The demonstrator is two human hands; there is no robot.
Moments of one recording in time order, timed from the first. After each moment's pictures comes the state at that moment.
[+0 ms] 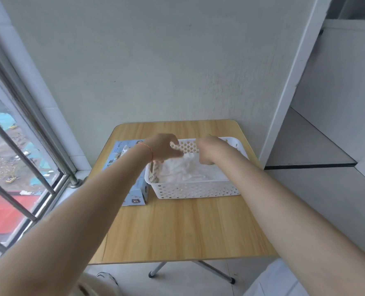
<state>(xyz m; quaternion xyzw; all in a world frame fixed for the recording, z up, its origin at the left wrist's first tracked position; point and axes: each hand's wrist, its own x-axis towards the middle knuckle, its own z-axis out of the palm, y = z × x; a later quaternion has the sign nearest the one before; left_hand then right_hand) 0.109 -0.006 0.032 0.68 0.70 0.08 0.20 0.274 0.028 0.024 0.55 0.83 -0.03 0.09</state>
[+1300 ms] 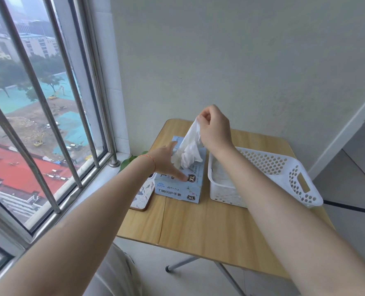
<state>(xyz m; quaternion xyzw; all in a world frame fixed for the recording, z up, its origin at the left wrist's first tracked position) -0.038 -0.081 -0.012 0.62 0.74 0.11 0.24 0.110 -0.008 0.047 0.41 0.76 -0.21 -0.46</state>
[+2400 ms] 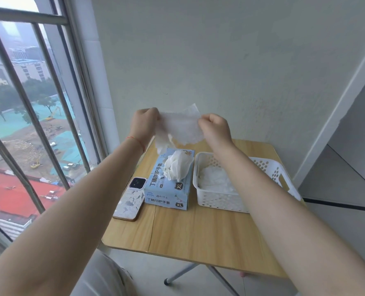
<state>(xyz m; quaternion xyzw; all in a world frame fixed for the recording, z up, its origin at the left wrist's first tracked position) -0.011 -0.075 0.094 0.39 0.63 0.63 0.23 0.154 -0.018 0.084 0.44 0.64 -0.42 -0.48</state>
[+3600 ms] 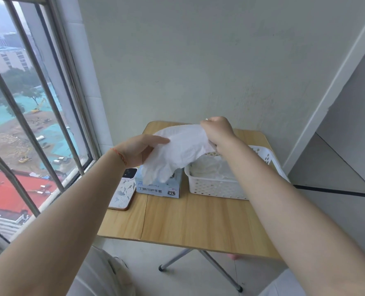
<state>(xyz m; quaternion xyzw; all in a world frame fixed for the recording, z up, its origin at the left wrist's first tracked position) -0.016 -0.099 0.034 0.44 0.49 0.42 0.62 0.185 -0.007 0.061 0.52 0.63 -0.41 -0.40</state>
